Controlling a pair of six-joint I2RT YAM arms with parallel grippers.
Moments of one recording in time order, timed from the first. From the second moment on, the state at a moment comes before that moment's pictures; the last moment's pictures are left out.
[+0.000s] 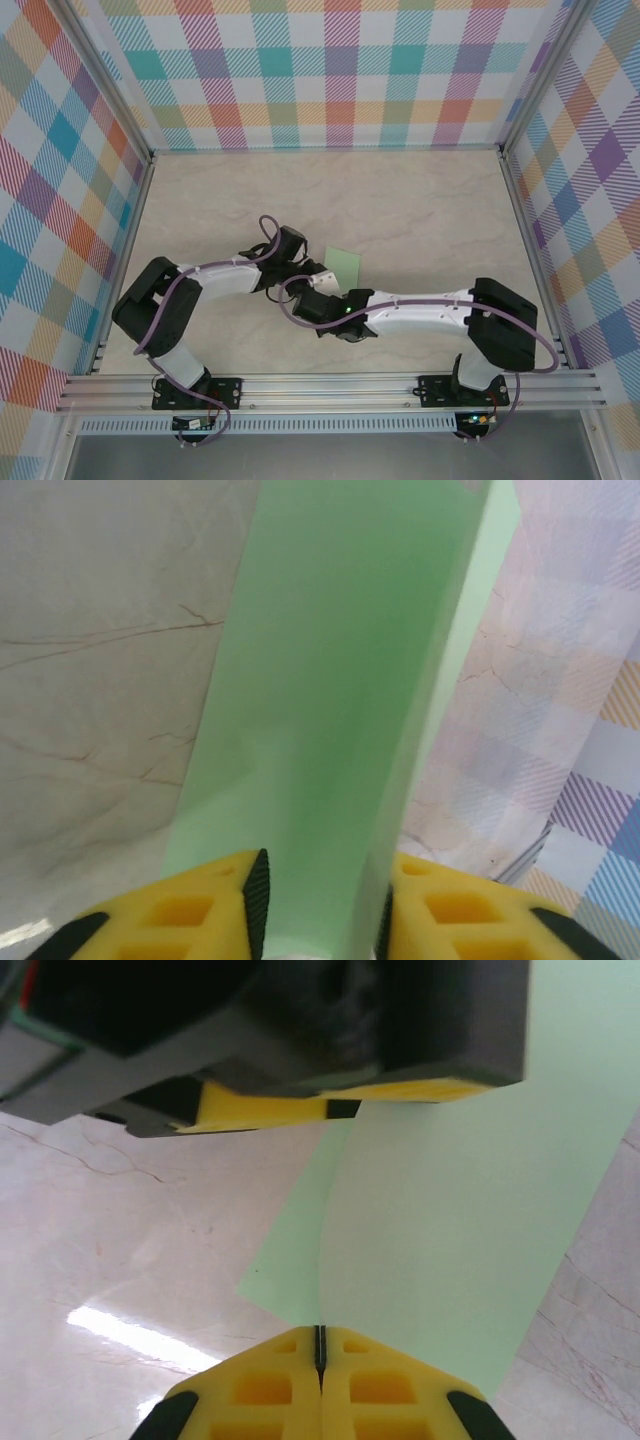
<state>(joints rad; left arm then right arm) -0.65 1.64 0.84 -0.14 0.45 -1.07 1.25 1.59 0.99 -0.58 0.41 0.78</state>
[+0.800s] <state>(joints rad) -0.73 1.37 0.72 -0.30 0.28 -1.04 0.90 1.35 0.65 -0.22 -0.16 0.75</state>
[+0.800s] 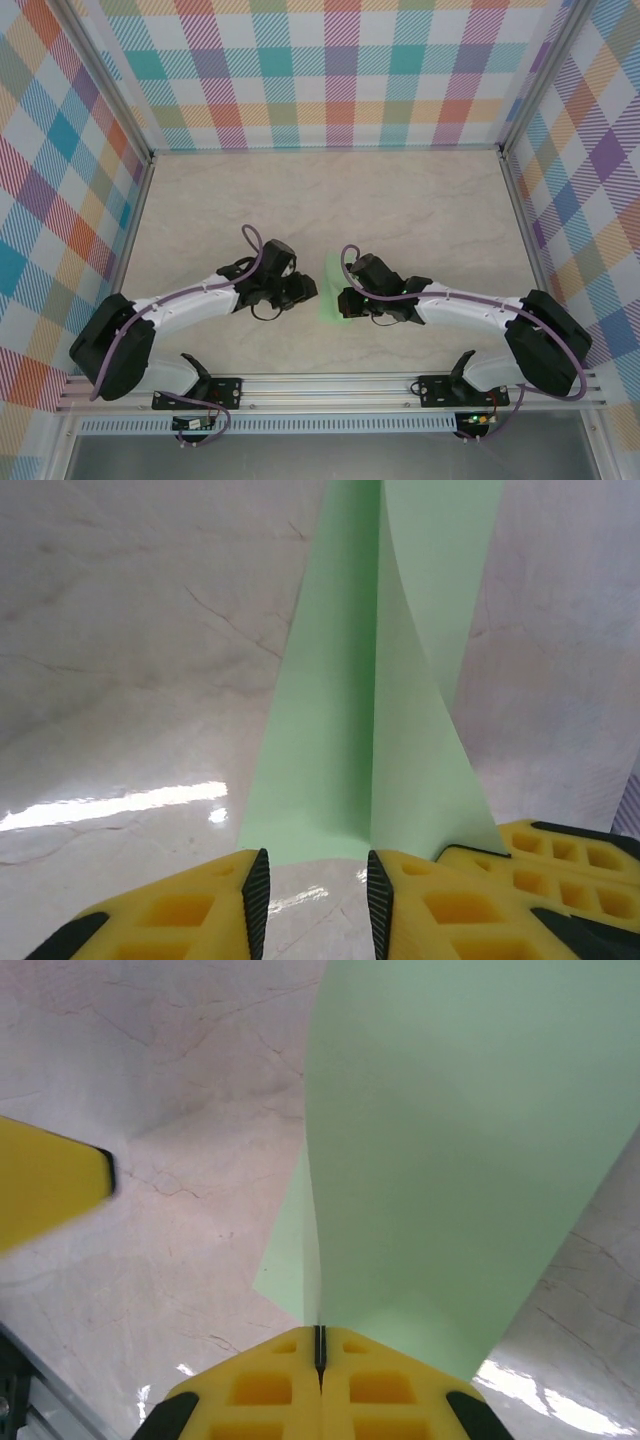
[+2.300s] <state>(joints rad) -0.83 1.60 0.83 -0.48 0.09 -0.93 0.88 1.50 0.79 -0.30 -0.22 0.74</state>
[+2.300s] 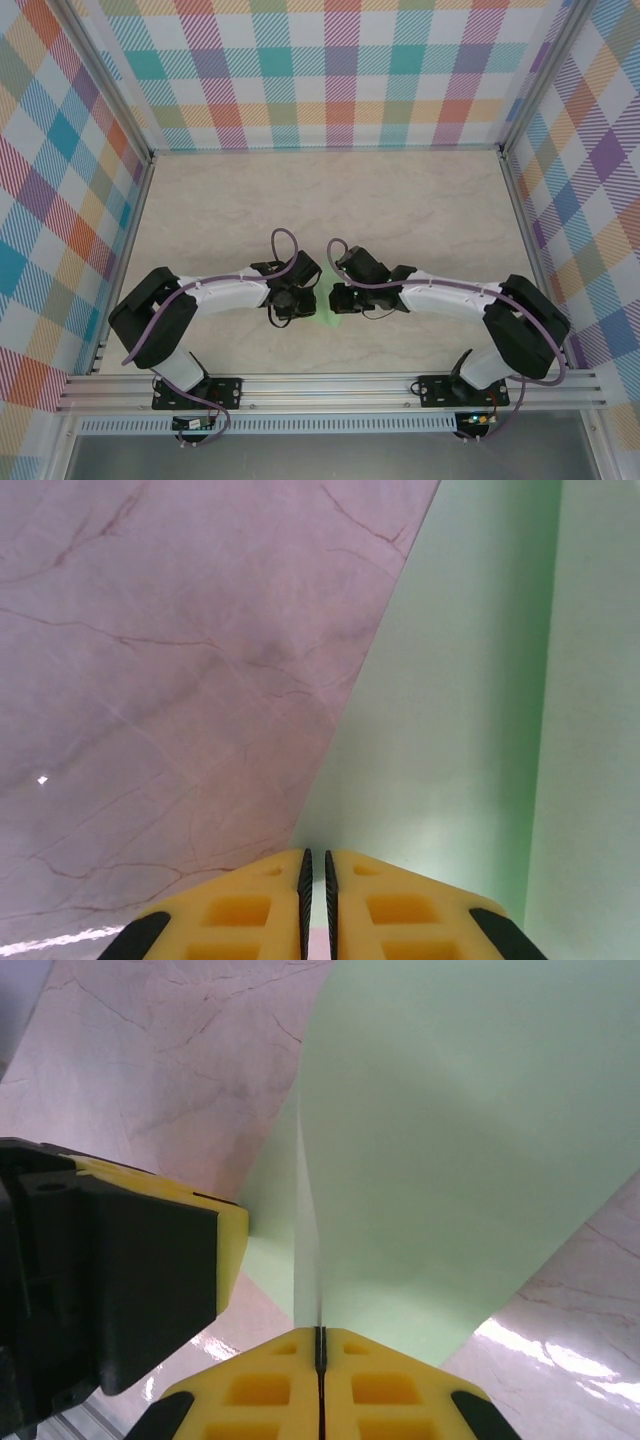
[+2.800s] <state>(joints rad) -0.83 1.60 0.83 -0.48 0.09 -0.93 0.84 1.58 0.88 -0.43 -0.22 0.62</state>
